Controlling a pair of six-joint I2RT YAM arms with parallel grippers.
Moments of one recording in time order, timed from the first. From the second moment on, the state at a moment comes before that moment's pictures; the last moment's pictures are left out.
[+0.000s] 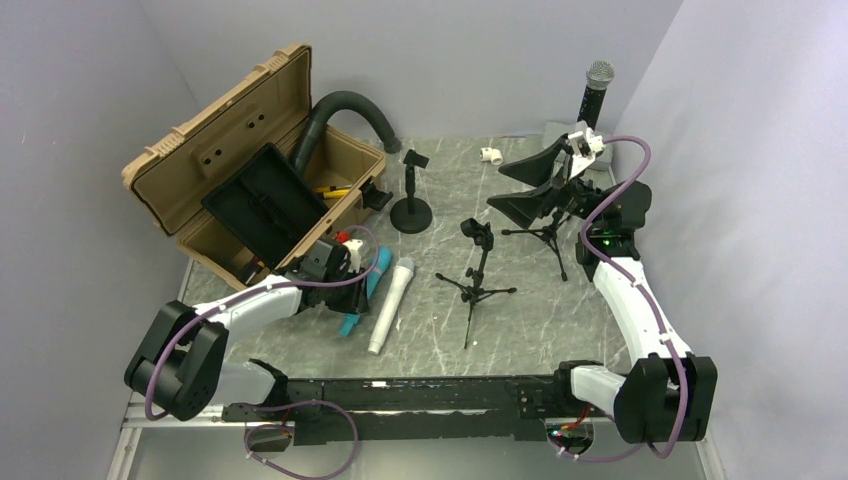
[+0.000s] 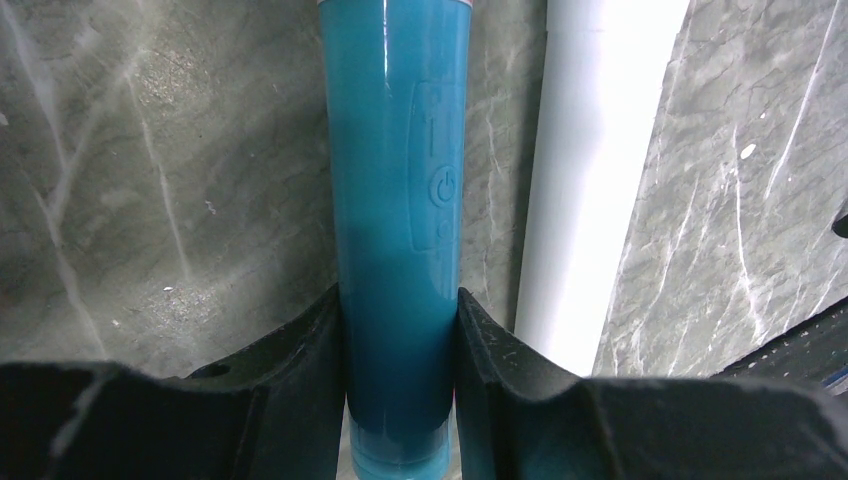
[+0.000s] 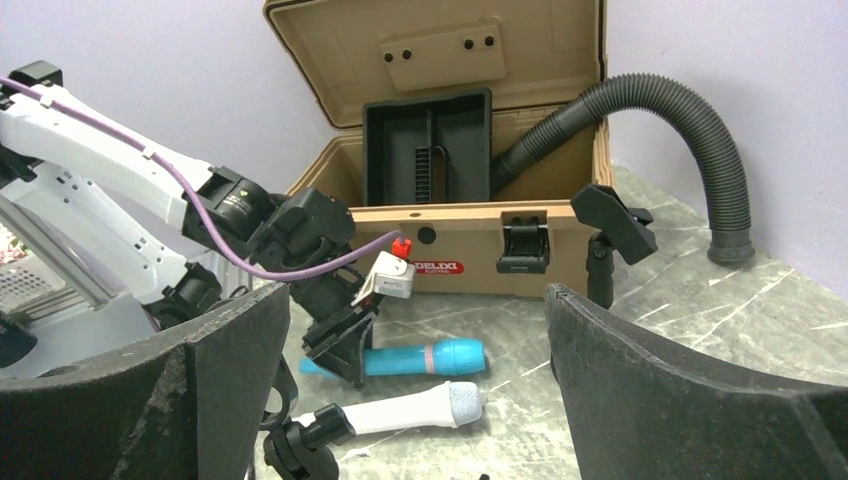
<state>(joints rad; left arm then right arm) -0.49 1.31 0.58 -0.27 0.21 -0.31 0.02 1.14 0.86 0.75 -1.14 0.64</state>
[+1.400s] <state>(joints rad) -0.47 1.11 0.73 -0.31 0.27 -0.16 0.01 1.05 0.91 0.41 -1.15 0.44</state>
